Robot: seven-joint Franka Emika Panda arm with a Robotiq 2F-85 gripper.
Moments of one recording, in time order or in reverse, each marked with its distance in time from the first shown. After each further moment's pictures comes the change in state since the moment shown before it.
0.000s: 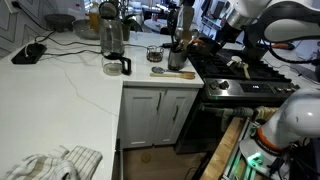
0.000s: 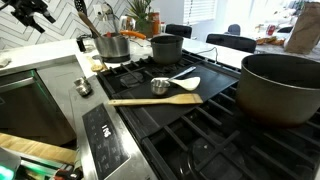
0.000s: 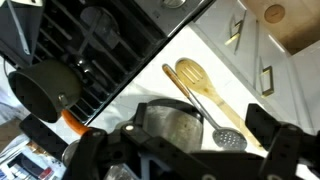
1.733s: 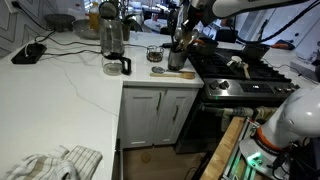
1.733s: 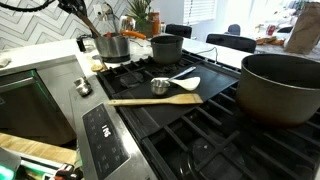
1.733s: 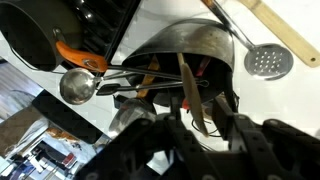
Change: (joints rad) arm 0.004 0.533 -0.050 0.490 -0.186 0.068 0.196
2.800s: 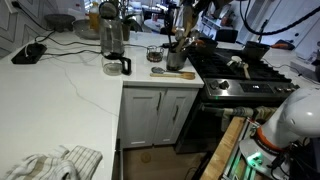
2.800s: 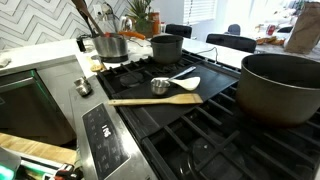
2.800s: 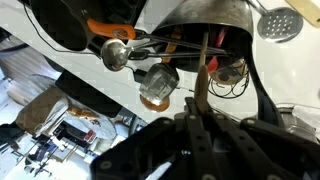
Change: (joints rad) arm 0.014 -0.125 -0.023 0.034 0.001 -0.028 0.000
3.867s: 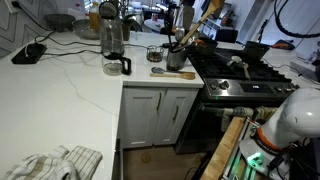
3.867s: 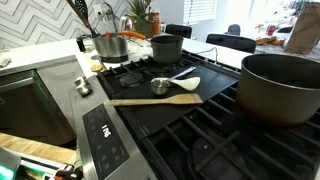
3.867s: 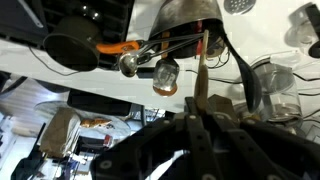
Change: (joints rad) arm -0.002 -0.327 -0.045 -0.062 0.226 -0.100 0.080
